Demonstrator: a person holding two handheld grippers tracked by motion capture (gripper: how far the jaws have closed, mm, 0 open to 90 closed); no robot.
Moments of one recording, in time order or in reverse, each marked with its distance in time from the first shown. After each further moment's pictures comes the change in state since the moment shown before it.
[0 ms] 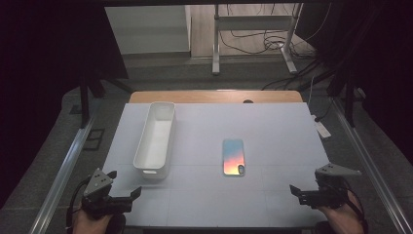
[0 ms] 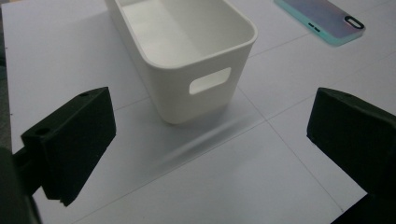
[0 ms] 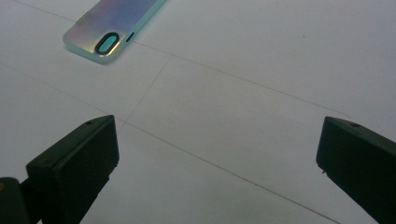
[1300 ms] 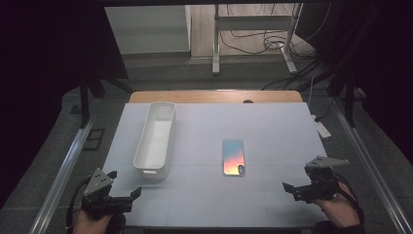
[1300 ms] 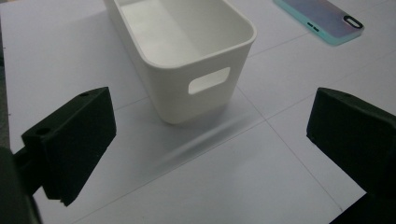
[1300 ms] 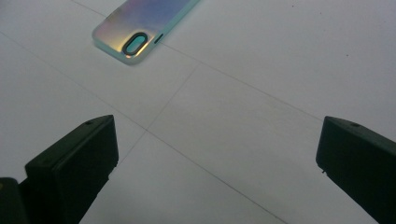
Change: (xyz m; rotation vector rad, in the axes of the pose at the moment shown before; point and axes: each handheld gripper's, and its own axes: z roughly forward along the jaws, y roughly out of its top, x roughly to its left) left arm -0.001 0.000 0.000 0.005 -0.002 0.010; right arm 0.003 0.021 0.015 0.045 0.109 -0.079
